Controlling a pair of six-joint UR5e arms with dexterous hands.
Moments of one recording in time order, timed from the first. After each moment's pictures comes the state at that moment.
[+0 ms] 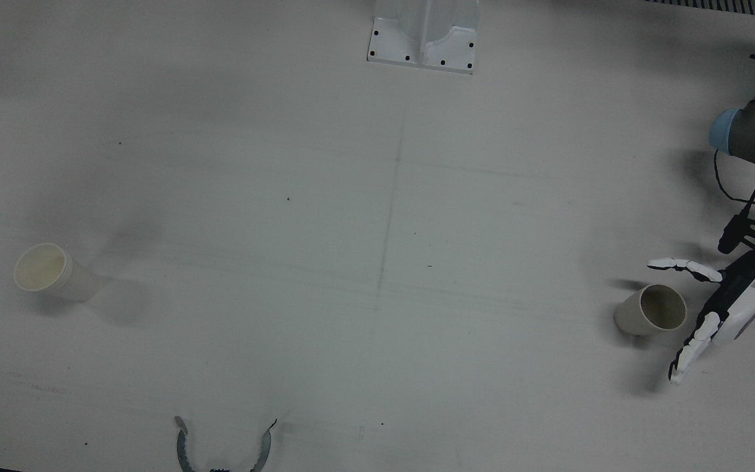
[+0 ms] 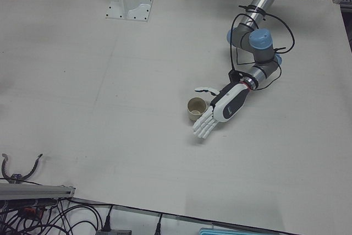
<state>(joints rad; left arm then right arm) -0.83 -1.59 -1.43 -0.51 1.42 0.65 1.57 -1.73 1.83 -3.37 -1.36 -0.42</state>
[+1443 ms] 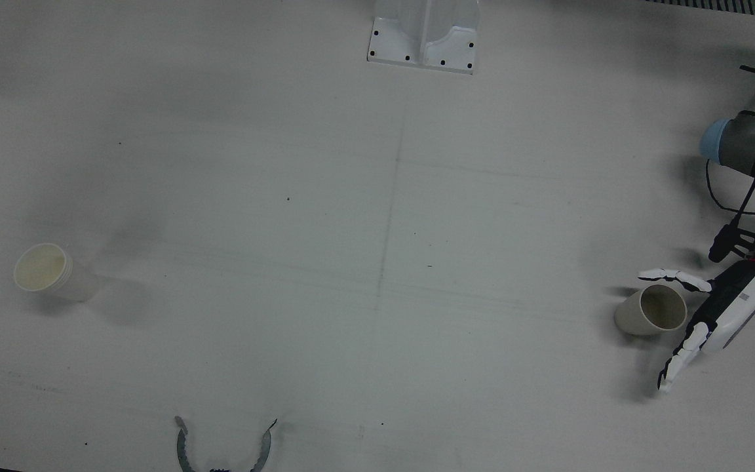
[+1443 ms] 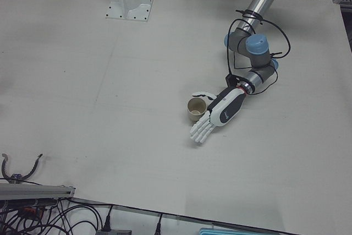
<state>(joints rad) -0.83 -1.64 -1.37 -0.52 1.42 0.64 1.57 -1.74 1.83 -3.37 -1.36 -0.42</state>
